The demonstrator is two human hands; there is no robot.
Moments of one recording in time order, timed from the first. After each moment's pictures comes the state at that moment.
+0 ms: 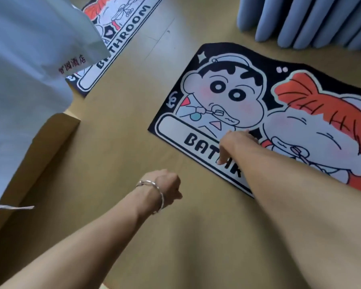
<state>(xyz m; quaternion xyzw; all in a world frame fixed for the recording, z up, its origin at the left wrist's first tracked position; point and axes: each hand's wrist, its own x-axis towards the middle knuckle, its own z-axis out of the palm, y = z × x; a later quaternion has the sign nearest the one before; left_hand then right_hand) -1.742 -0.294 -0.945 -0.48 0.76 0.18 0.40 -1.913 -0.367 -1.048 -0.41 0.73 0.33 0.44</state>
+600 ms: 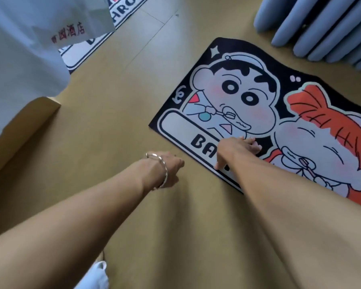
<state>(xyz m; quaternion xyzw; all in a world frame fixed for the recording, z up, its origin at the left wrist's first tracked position) -1.708 -0.361 -0.984 -0.40 0.81 0.19 0.39 -1.870 -0.376 -1.031 -0.47 0.72 0.40 0.33</state>
